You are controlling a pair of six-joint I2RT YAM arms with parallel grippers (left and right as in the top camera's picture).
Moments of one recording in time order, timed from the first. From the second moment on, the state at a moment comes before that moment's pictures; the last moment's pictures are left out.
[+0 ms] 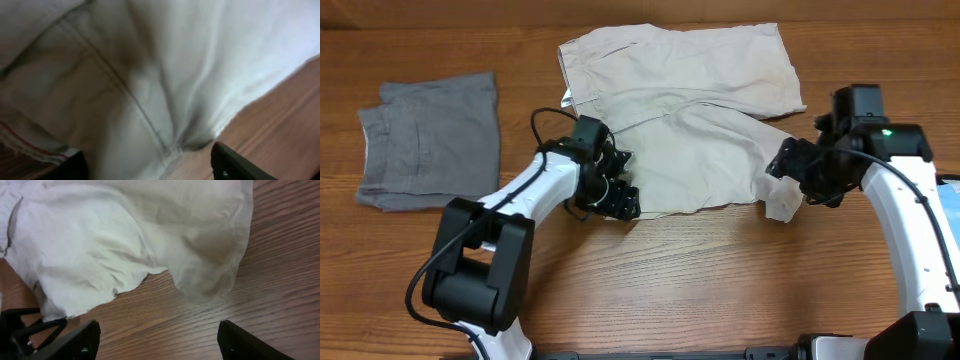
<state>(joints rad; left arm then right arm) -0.34 1.88 1.13 -0.69 0.42 -0.05 -0.05 1.50 1.28 -1.14 -0.26 0.41</state>
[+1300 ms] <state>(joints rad) 0.07 1.89 1.14 -1.01 0.20 -0.02 -0.05 1.60 0.81 -1.02 -0.29 0.43</state>
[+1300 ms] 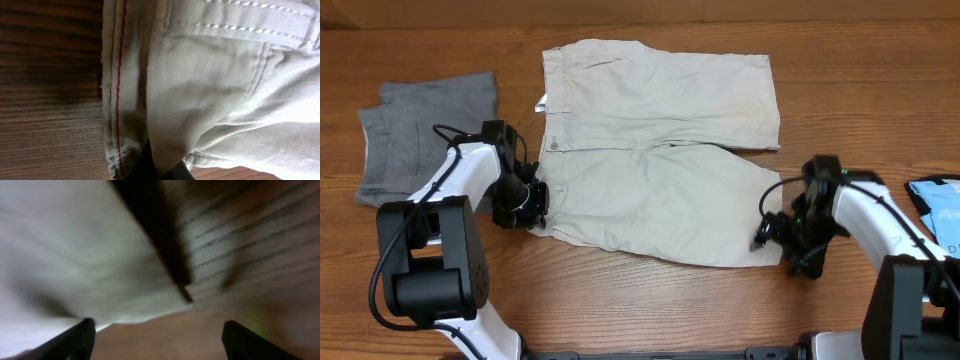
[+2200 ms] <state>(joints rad) 0.07 1.84 1.40 -1.35 0.18 0.03 -0.08 1.37 1.16 -1.34 -0.27 0.44</state>
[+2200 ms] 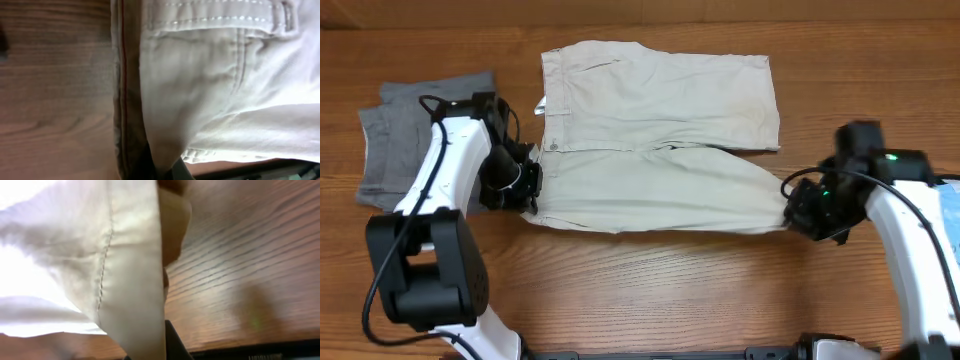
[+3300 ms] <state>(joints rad) 0.07 1.72 1.41 -1.45 -0.13 -0.04 -0.09 1.38 1.10 -1.03 -0.29 0.42</state>
